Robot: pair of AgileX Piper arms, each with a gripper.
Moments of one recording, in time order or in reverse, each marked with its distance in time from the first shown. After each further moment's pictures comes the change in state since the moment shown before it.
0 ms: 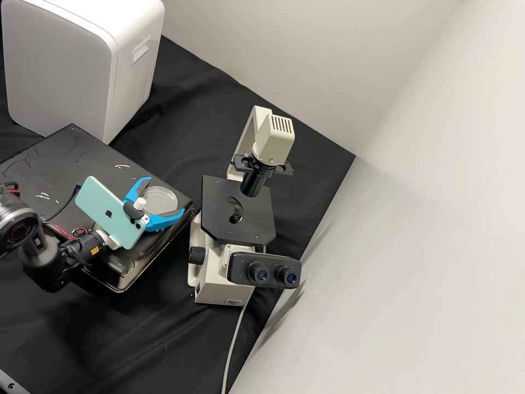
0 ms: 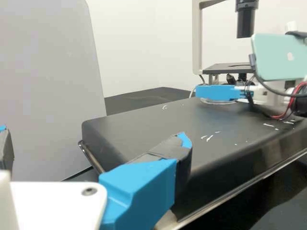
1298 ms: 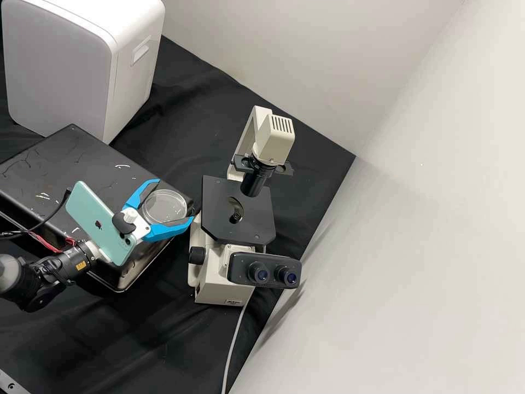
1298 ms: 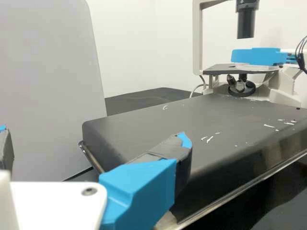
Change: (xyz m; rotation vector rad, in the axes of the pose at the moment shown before) left arm 0.000 0.000 0.000 0.000 0.000 0.000; right arm -0.055 0.058 -0.018 -0.002 0.037 0.179
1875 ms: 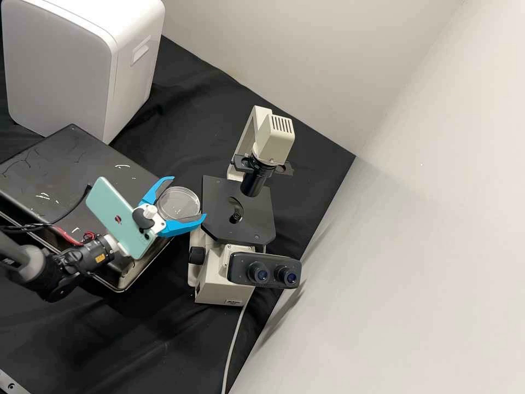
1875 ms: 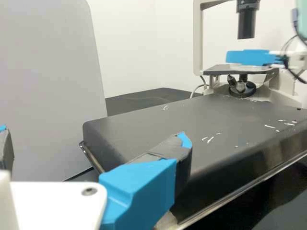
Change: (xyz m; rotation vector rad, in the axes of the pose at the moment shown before) left arm 0.000 0.000 0.000 -0.001 0.002 0.002; right arm 0.038 -0.003 0.008 0.022 -0.010 0.000
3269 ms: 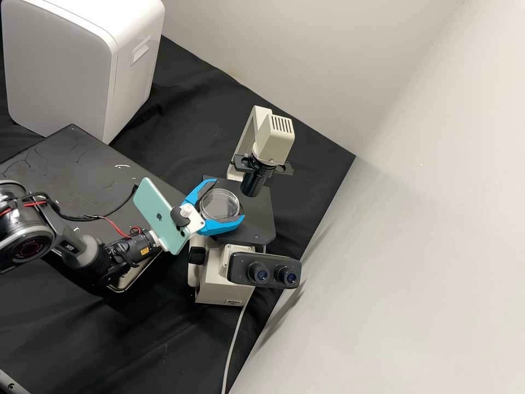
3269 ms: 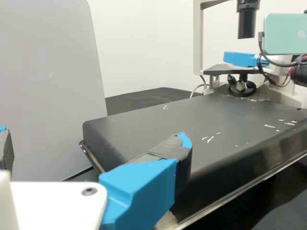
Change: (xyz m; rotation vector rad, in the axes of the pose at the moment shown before) left arm 0.000 0.000 0.000 -0.001 0.000 -0.002; right arm 0.077 0.007 0.036 -0.060 -0.069 0.071
